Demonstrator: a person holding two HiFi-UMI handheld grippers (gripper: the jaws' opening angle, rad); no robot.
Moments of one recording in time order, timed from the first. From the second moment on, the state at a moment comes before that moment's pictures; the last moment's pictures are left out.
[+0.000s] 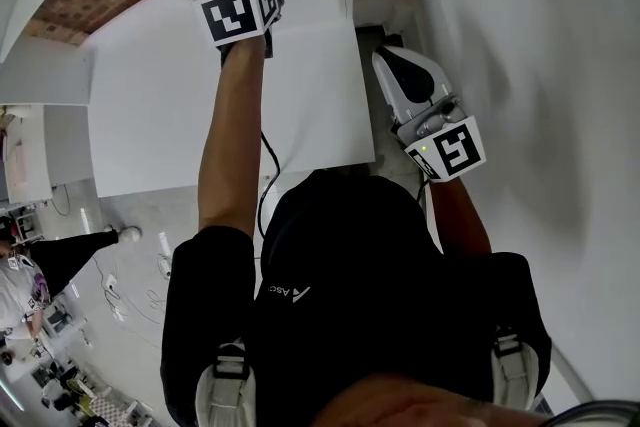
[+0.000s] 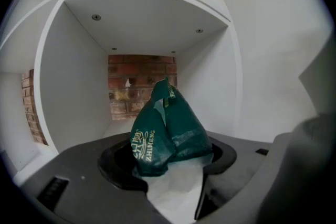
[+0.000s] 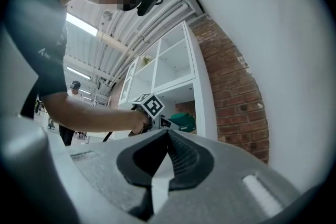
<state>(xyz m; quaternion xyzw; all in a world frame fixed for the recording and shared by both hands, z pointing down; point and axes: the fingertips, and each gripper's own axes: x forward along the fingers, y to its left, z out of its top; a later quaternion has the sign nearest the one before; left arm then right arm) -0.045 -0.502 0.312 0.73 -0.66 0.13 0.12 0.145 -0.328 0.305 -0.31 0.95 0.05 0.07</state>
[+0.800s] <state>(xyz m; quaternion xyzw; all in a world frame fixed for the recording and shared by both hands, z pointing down) -0.049 -0.490 0.283 0.75 -0.66 0.06 0.04 0.121 -0.338 0.312 -0.33 0.94 0.05 0.08</state>
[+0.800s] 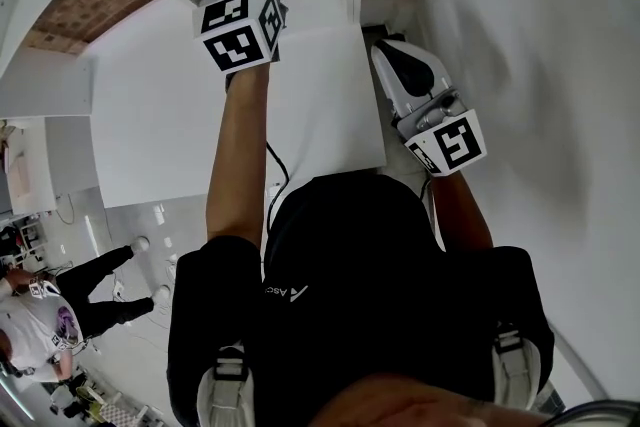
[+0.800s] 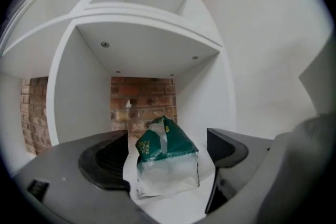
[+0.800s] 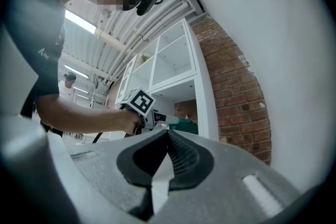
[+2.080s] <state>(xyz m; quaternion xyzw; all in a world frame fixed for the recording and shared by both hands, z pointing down) 0.008 -0.260 0.245 0.85 -0.52 -0.08 -0.05 0.087 -0.259 0.261 -0.30 0.94 0.08 0.12</state>
